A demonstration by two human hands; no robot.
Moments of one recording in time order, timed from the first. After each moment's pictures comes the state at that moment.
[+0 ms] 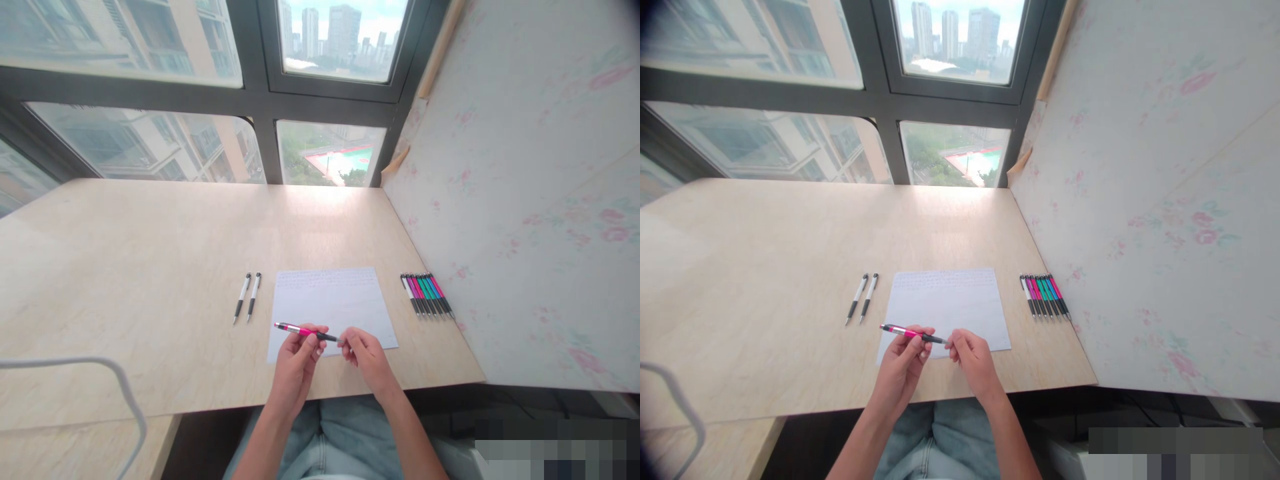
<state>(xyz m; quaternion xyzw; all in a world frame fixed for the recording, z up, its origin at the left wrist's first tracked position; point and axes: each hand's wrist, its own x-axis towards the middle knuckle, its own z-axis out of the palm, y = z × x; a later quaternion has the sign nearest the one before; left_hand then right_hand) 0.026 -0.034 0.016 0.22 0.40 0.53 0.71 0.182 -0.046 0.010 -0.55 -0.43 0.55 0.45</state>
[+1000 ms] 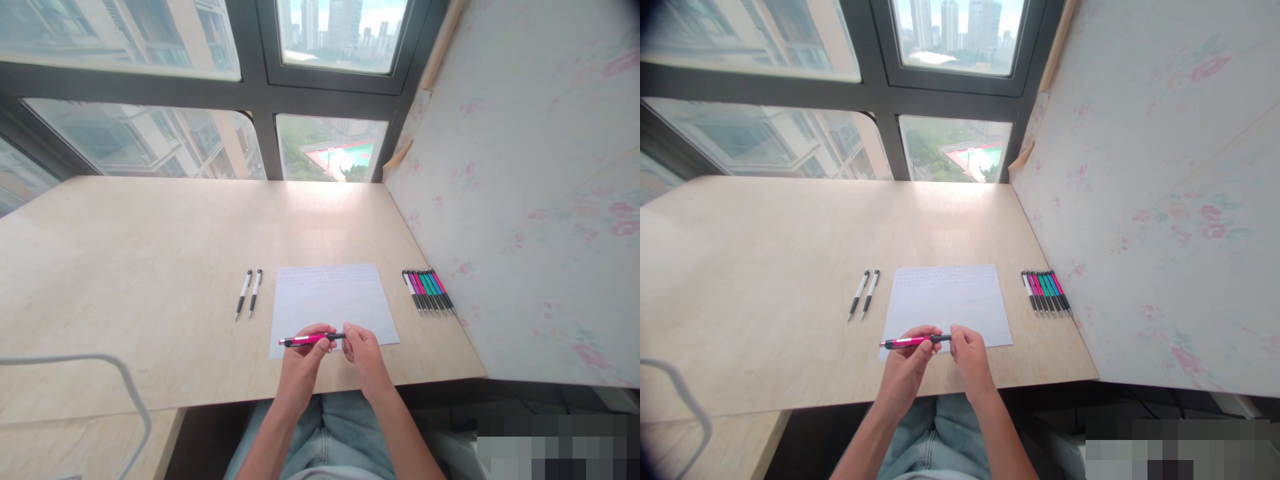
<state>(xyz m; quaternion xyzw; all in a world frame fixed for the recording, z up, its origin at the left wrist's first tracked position) 0.032 -0.040 0.023 0.29 0.41 0.52 0.69 0.159 -0.044 0.007 -0.55 -0.32 0.57 0.51</state>
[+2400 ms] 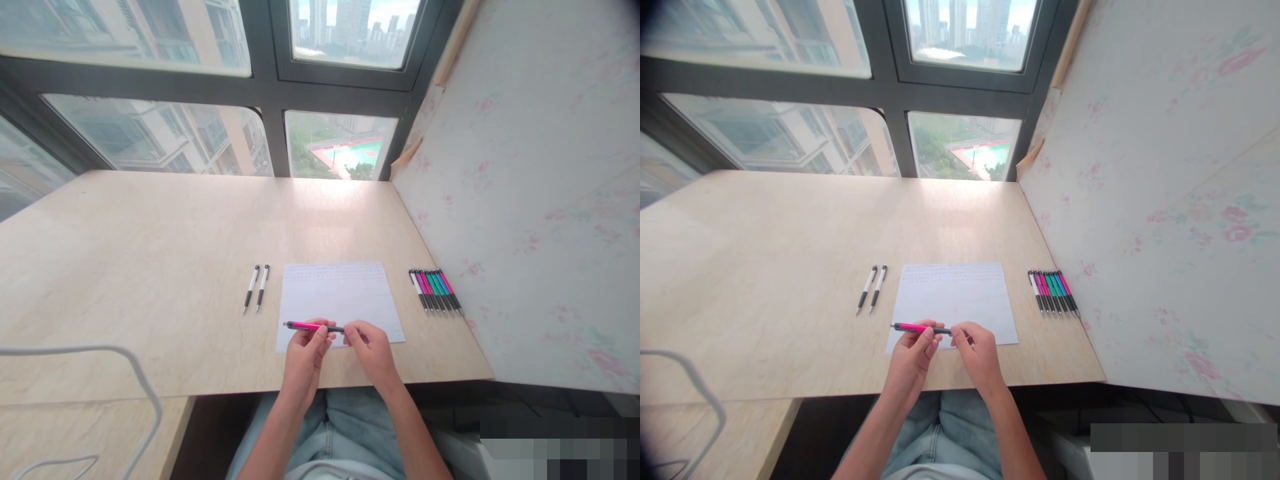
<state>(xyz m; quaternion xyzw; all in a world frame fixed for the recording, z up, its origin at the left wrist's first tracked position) 0.033 -0.037 0.023 0.15 0.44 0.54 0.70 0.176 -0.045 0.019 -0.57 -0.55 0.41 0.44</state>
